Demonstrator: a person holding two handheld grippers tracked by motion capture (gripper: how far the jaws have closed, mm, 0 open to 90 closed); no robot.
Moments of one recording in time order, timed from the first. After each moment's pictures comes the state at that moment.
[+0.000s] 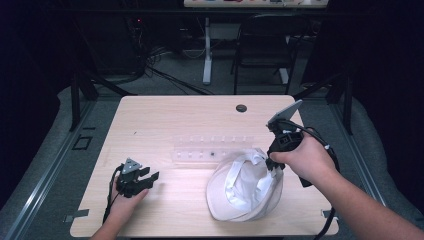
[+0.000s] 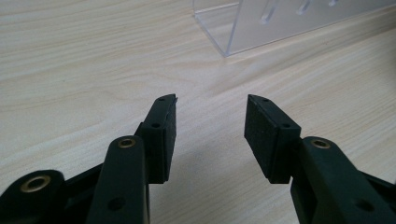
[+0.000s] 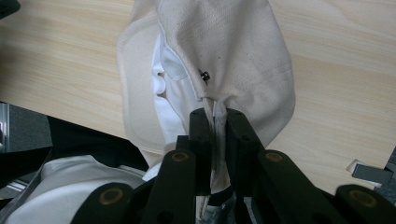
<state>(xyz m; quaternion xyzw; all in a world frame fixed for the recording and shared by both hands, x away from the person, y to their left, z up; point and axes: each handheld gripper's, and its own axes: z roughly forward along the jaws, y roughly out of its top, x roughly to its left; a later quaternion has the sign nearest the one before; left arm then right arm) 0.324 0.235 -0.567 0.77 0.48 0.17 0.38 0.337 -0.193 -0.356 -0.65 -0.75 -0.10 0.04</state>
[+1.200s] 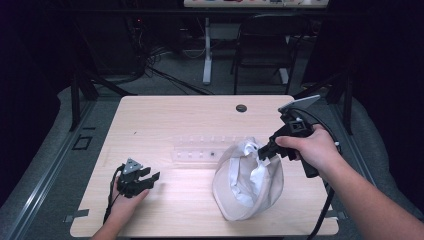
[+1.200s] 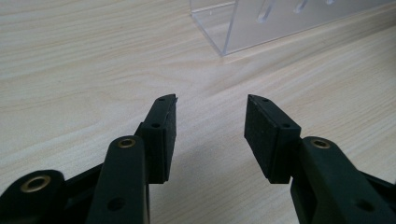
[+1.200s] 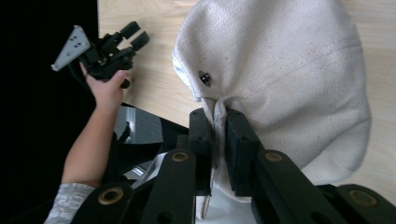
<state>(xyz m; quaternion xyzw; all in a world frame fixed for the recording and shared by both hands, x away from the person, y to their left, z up) 0.323 0.233 -0.567 0.78 0.47 0.17 0.38 0.348 -0.218 -0.337 -0.65 -0.70 -0.22 0.21</state>
